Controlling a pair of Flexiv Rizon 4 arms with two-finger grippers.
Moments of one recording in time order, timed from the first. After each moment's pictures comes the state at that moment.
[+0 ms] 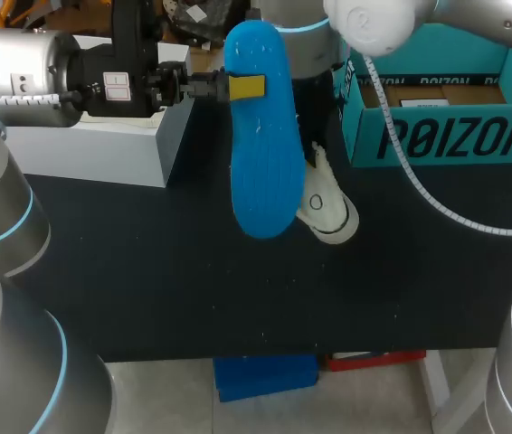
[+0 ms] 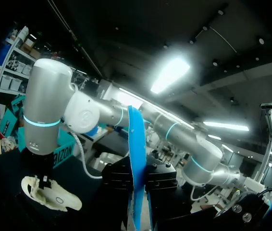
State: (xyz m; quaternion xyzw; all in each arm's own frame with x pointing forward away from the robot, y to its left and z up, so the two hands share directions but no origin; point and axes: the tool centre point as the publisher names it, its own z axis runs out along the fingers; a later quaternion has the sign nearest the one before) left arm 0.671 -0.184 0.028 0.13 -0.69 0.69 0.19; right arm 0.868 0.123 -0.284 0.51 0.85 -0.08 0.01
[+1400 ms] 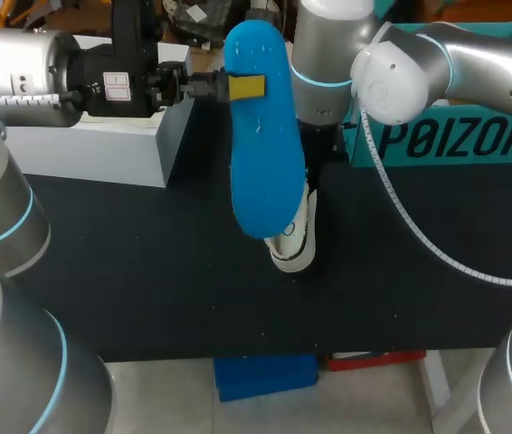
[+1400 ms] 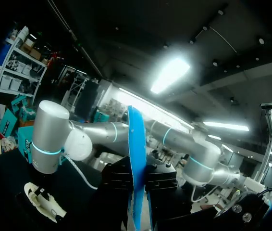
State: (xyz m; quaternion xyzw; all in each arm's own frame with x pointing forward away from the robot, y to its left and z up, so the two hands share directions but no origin) left arm 0.671 -0.184 0.028 0.13 -0.69 0.69 0.19; right arm 0.875 0.141 -0.379 0.70 0.72 0.01 -0.04
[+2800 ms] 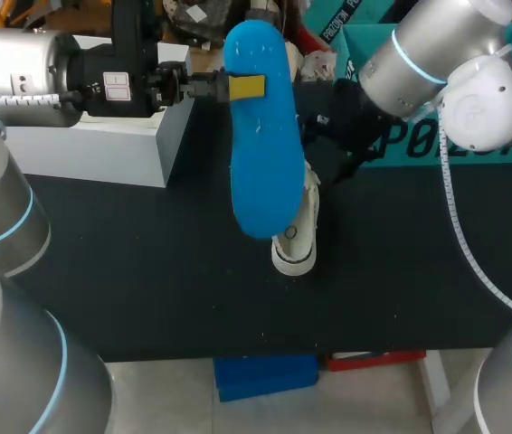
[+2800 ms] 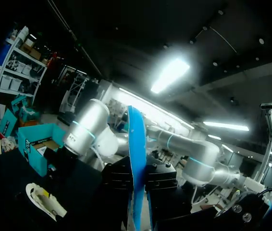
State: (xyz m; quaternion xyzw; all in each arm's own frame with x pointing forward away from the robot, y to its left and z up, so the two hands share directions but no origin) left arm 0.671 -0.184 0.028 0.13 -0.69 0.69 0.19; right arm 0.844 0.142 -0.287 0.66 0.70 0.20 -0.16
